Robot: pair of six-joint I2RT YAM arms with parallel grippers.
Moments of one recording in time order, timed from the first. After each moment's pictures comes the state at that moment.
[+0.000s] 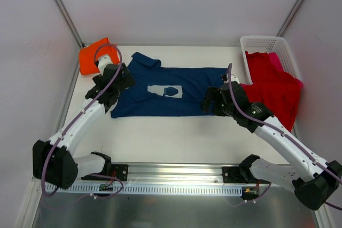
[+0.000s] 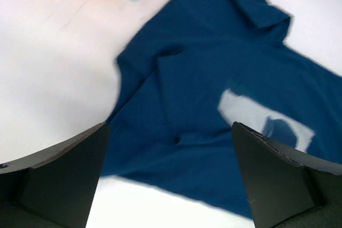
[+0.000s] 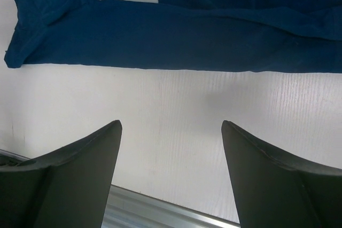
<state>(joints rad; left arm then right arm) -0.32 1.14 0.90 -0.40 -0.47 -0.61 0.67 1.00 0.96 -0.69 0.17 0.65</state>
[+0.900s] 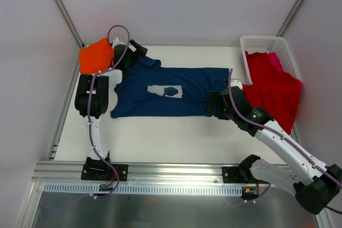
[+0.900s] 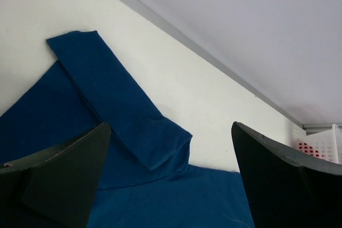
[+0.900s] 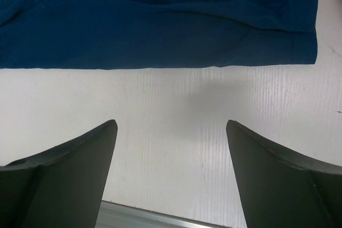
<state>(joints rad) -0.12 2.11 1.37 0.44 0.06 -0.82 0.64 0.96 0.86 -0.69 0.24 0.60</state>
